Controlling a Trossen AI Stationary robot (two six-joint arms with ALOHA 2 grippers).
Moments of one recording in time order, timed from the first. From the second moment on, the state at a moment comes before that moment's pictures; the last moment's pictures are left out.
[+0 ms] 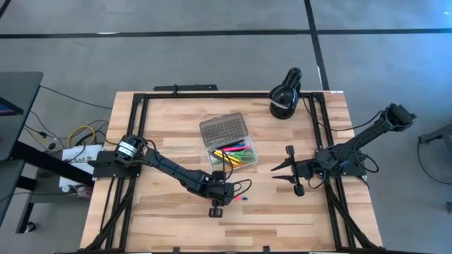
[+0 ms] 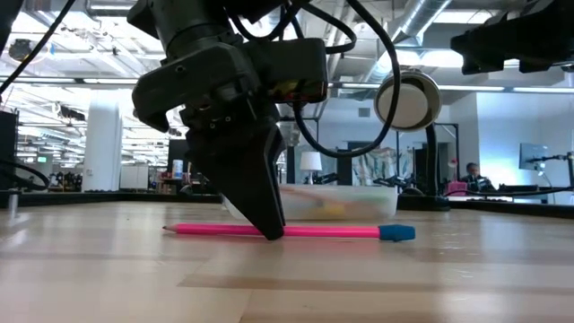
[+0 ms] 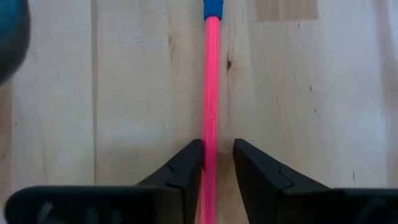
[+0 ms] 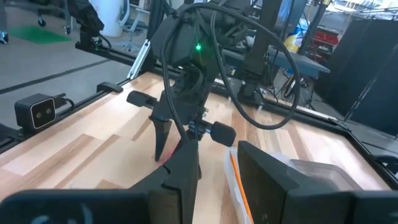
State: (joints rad) left arm -0.36 2.06 1.30 -0.37 -0.07 -0.28; right arm 0.51 0.83 0.17 0.53 0.32 -0.26
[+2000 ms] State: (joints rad) left arm -0.34 2.06 1.30 -0.28 -0.16 -0.21; right arm 0.51 0.83 0.17 0.53 0.32 -0.25
